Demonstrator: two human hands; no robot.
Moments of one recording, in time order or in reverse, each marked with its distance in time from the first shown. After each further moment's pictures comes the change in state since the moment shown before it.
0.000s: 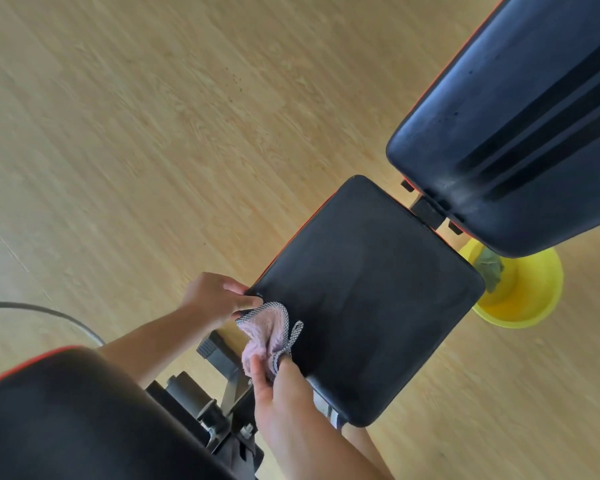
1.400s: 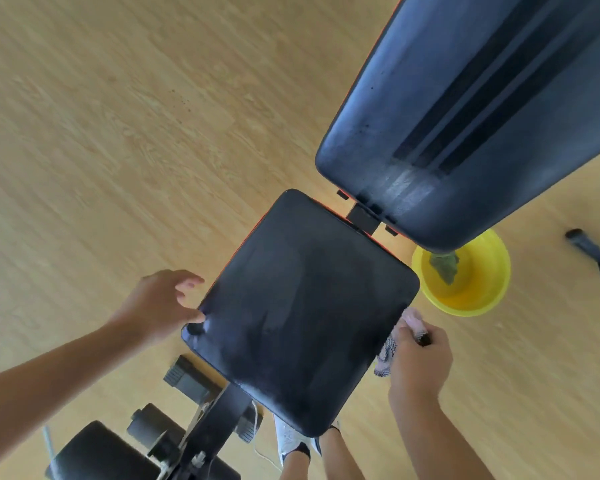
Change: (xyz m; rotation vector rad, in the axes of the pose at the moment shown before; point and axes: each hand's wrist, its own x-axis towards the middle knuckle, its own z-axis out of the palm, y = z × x) left_hand -0.004 0.042 -0.007 0.568 0.060 0.310; right_hand 0.050 -0.070 -0.203 0.188 0.713 -0.438
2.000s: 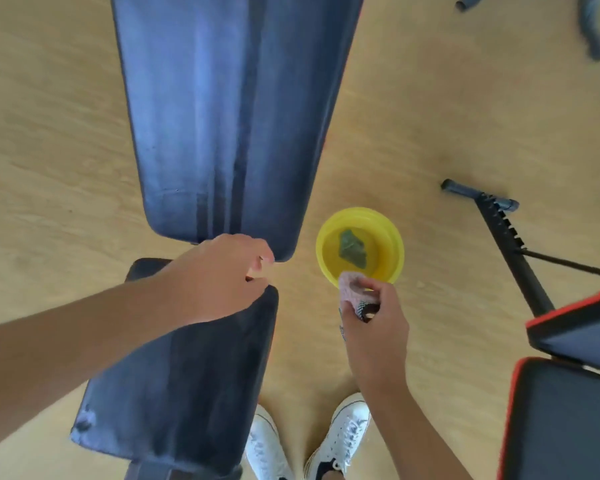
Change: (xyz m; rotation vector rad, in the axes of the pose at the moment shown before) left_hand -0.076 0.359 0.035 0.488 -0.180 0.766; right_hand 0.064 -0.050 -0.143 0.202 -0.090 -0.255
